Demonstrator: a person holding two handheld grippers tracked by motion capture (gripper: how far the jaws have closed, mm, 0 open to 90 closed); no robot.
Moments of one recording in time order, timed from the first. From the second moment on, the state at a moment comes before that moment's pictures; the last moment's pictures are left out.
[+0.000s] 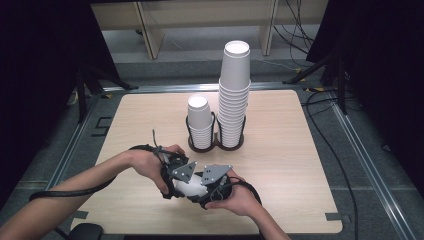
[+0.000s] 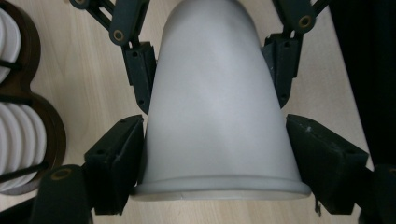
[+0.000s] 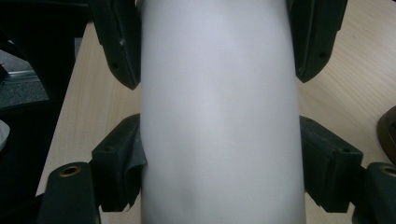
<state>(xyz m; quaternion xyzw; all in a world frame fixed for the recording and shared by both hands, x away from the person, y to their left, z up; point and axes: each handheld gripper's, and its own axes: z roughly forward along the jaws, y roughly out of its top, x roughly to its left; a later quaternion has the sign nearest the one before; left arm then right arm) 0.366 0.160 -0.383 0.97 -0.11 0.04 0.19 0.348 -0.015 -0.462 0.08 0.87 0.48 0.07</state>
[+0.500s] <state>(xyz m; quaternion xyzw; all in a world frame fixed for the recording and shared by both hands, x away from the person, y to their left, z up) 0.375 0.197 -0.379 0.92 0.04 0.09 0.39 0.344 -0.044 -0.465 0.15 0.82 0.54 0.13</state>
